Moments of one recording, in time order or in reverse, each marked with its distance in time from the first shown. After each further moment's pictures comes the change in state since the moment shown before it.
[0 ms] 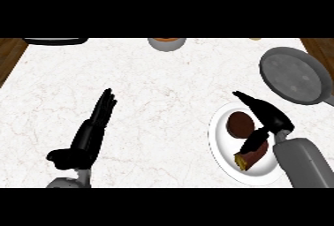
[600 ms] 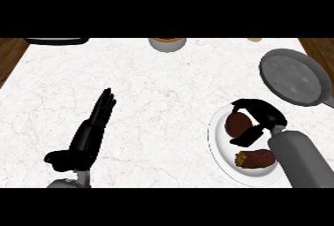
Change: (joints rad) left arm 0.012 -0.022 0.016 -0.036 -0.029 -0.019 0.028; right arm -0.092 -0.005 0.029 0.226 0.145 -0.042 -0.159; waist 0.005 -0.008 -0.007
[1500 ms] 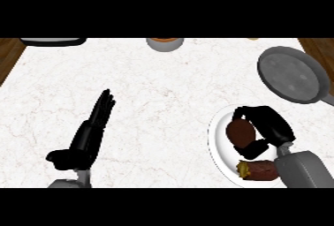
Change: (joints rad) left arm 0.004 -0.030 0.039 0.032 -0.026 -0.028 -0.021; right arm 0.195 0.000 0.011 -0.343 0.091 -0.122 -0.066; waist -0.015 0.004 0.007
